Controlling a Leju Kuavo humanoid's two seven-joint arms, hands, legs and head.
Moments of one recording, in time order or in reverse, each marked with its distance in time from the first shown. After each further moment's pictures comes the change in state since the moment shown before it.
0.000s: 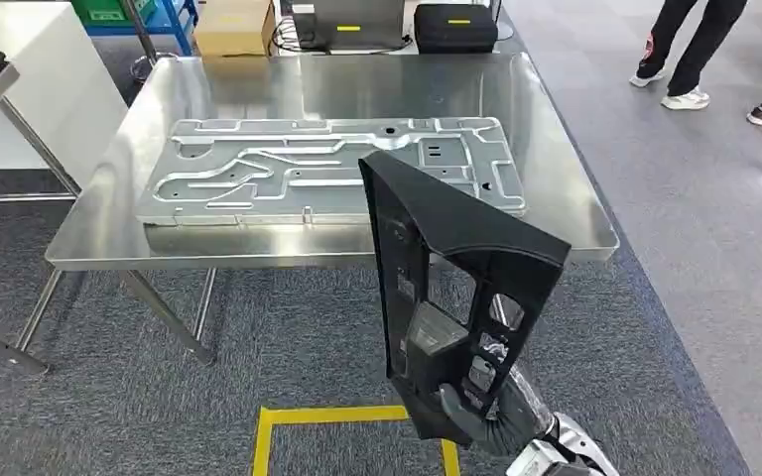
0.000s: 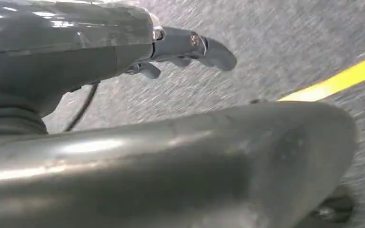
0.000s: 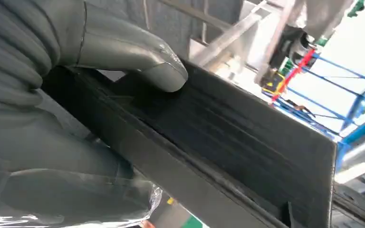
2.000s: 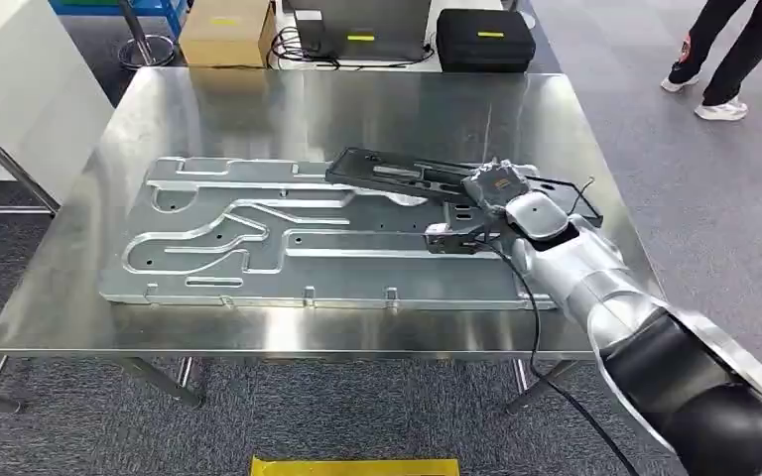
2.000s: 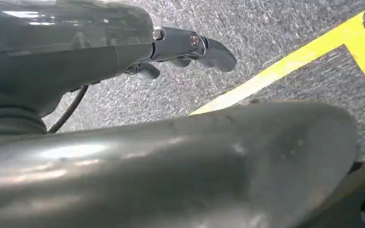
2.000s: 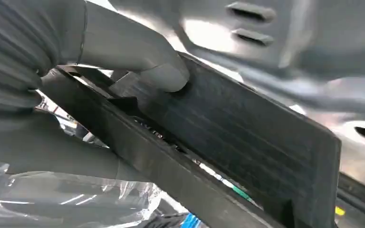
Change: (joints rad) left arm -0.006 -0.009 -0.002 0.008 -0.010 -0.091 -0.063; right arm -1.254 -0.038 0.643 1.482 0.709 -0.354 0.496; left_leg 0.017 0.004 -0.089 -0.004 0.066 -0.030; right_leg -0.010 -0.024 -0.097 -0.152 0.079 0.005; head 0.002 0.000
